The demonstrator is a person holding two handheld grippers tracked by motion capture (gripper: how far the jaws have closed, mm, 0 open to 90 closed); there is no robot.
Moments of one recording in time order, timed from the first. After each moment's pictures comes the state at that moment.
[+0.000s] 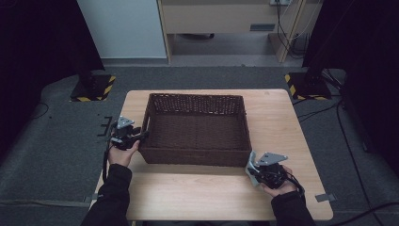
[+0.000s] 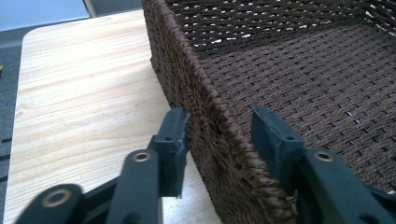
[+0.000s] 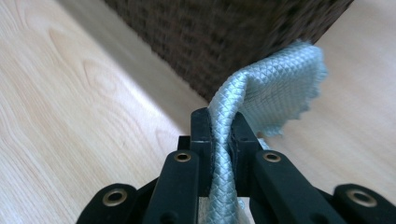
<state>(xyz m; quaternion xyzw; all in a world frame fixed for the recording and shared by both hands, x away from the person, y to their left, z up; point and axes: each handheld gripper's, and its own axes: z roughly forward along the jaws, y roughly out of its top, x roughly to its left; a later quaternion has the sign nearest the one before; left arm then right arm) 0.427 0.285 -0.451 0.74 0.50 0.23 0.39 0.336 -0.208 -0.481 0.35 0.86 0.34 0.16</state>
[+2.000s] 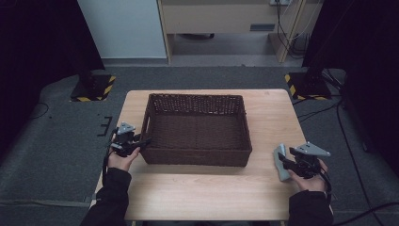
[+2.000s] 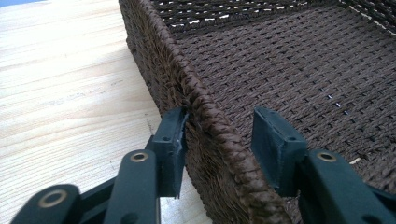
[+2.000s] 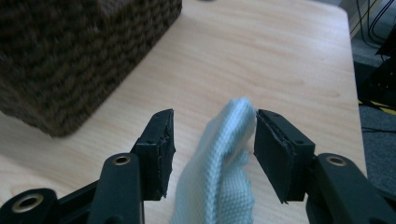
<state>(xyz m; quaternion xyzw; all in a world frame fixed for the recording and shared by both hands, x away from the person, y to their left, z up) 0.409 0.281 -0.456 0.76 0.49 0.20 0.38 0.355 -0.301 -0.472 0.49 0.74 0.37 0.28</state>
